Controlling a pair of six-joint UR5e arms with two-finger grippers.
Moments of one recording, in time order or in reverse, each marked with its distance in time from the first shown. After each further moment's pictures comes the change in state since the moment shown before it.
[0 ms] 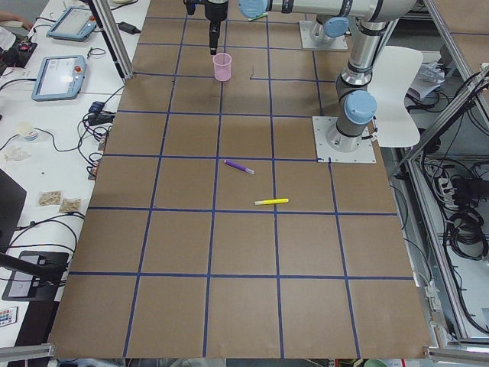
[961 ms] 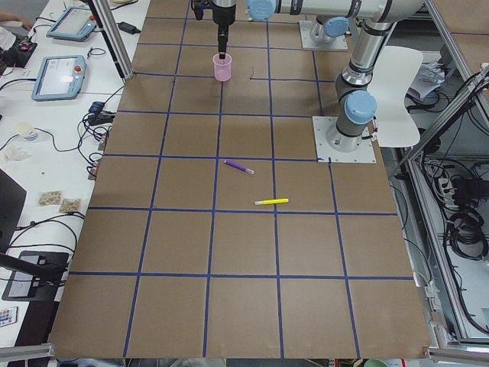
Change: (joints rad) left arm 0.022 0.041 -0.064 -0.037 0.017 0.007; right arm -0.006 0.000 -0.005 0.007 -0.020 -0.054
